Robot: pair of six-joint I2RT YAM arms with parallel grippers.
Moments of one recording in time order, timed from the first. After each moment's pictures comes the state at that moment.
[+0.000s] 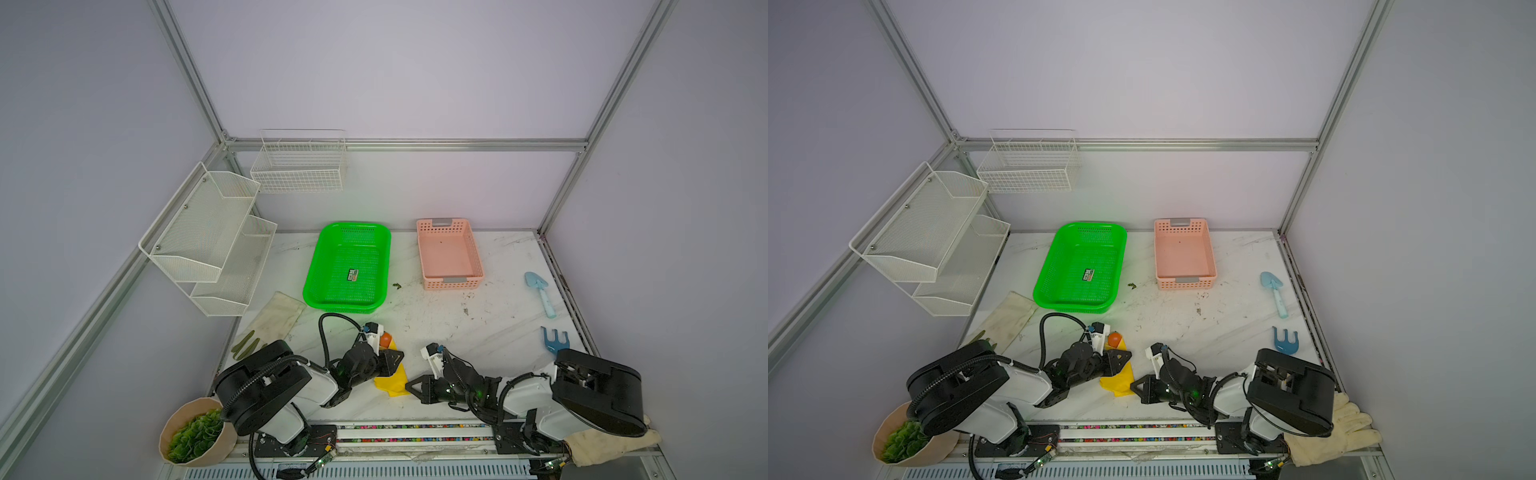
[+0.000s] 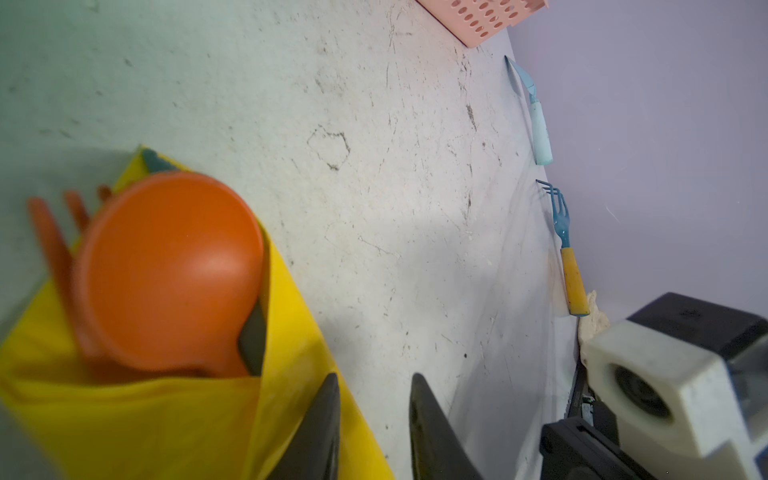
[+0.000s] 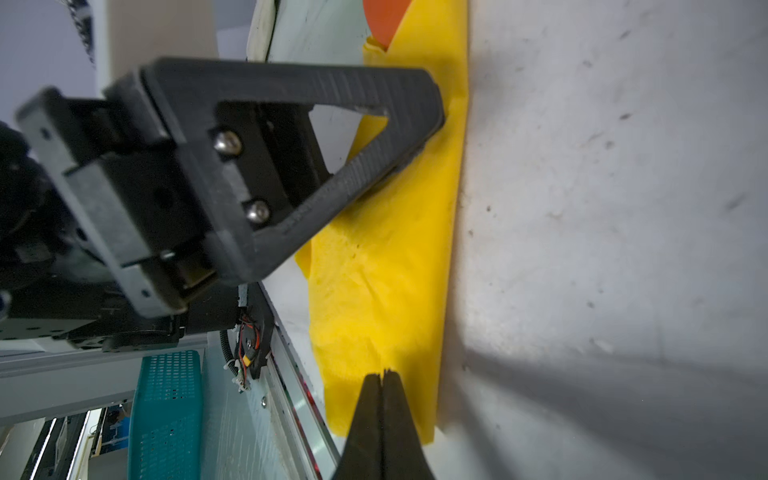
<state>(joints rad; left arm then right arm) -0.82 1.54 0.21 0.83 0.09 -0.88 1.15 1.42 0.23 0.69 -0.14 1.08</state>
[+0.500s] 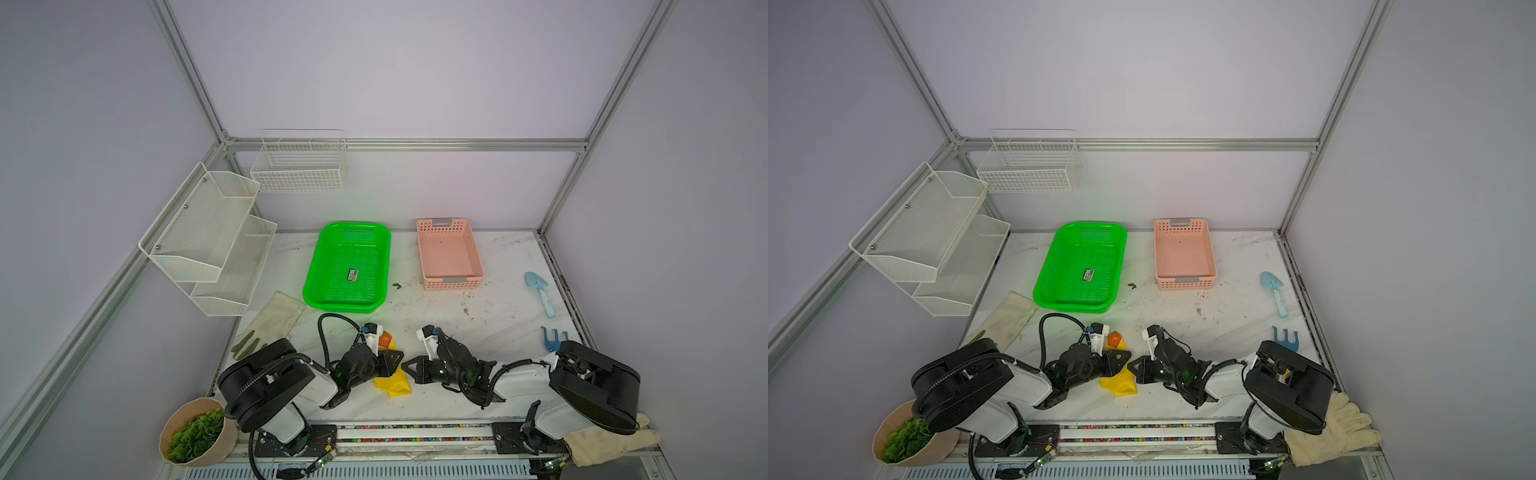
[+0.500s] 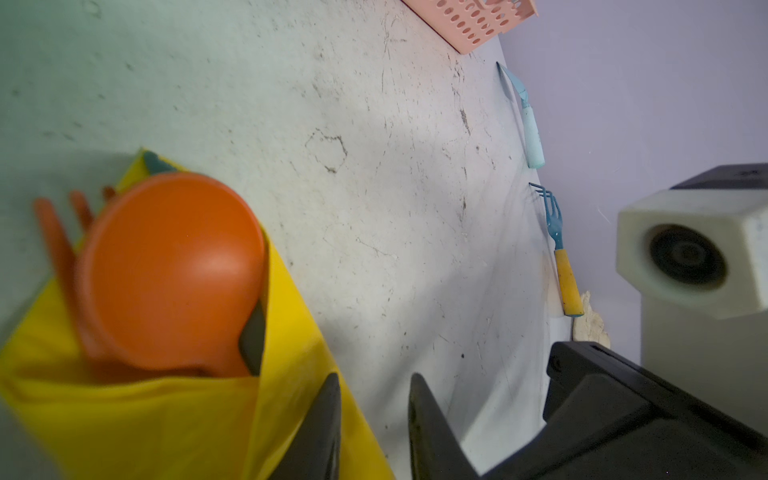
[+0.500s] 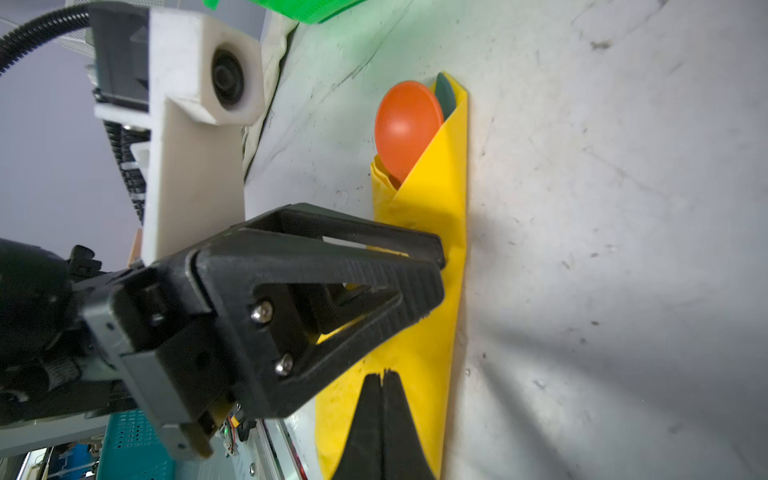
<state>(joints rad) -0.82 1.56 0.20 0.88 0.09 -0.88 1.02 1.53 0.38 0.61 -0.21 0.95</state>
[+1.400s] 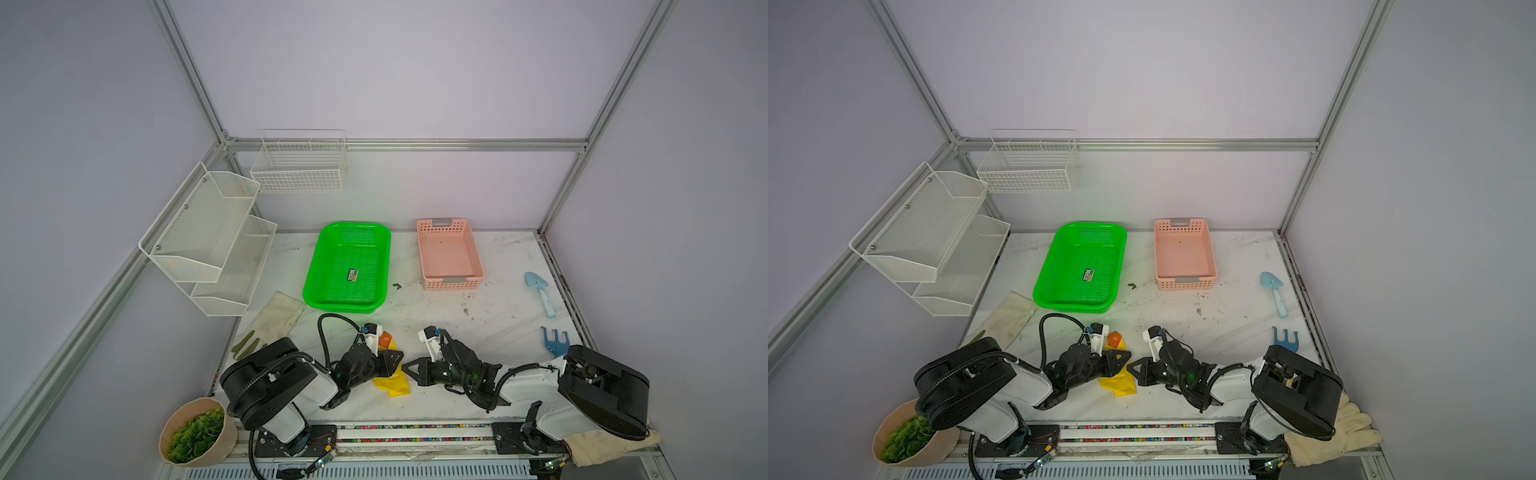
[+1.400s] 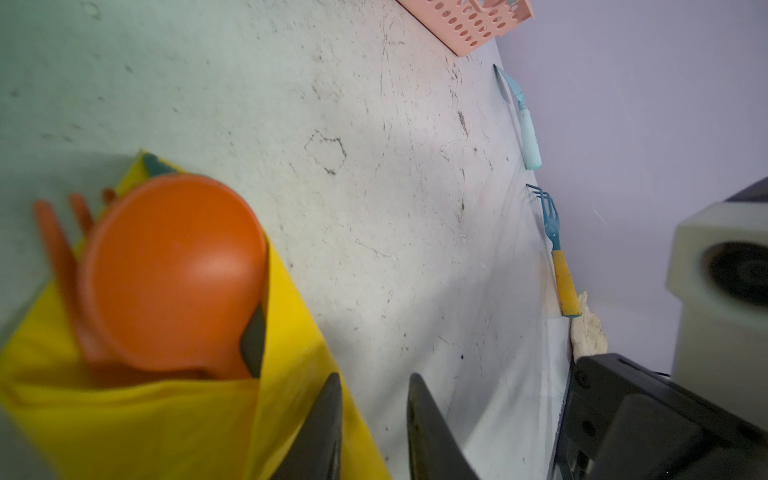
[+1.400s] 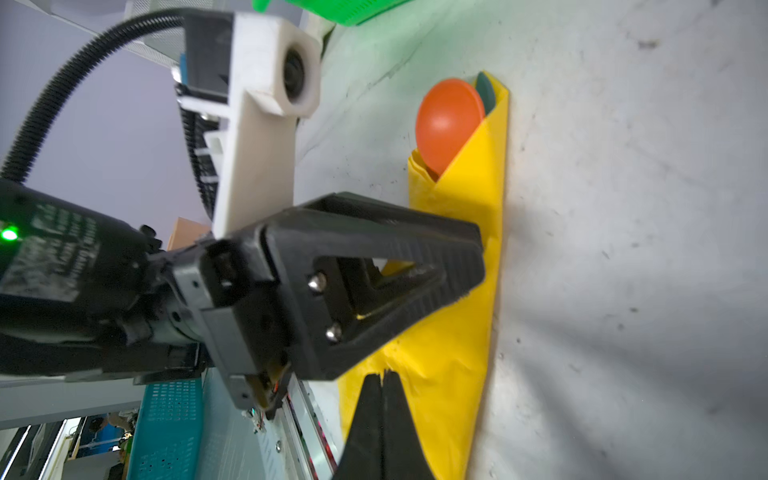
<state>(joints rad) -0.81 1.58 0.19 0.91 0.10 -0.88 1.04 1.46 0.31 0.66 -0.24 0.98</state>
